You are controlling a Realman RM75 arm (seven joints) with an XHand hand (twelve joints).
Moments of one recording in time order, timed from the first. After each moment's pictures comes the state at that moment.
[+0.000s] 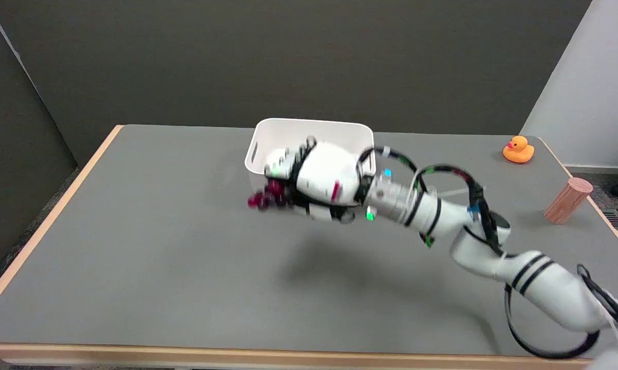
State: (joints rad) arm 0.29 -1.04 -1.90 1.29 -0.59 0.76 0.98
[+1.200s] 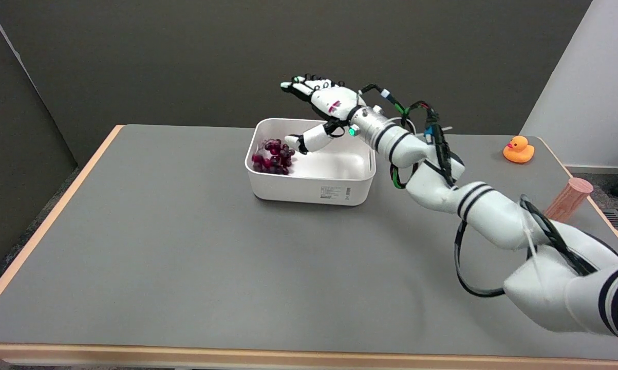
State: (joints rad) arm 0.75 -1.17 -2.08 0.83 -0.28 0.25 1.03
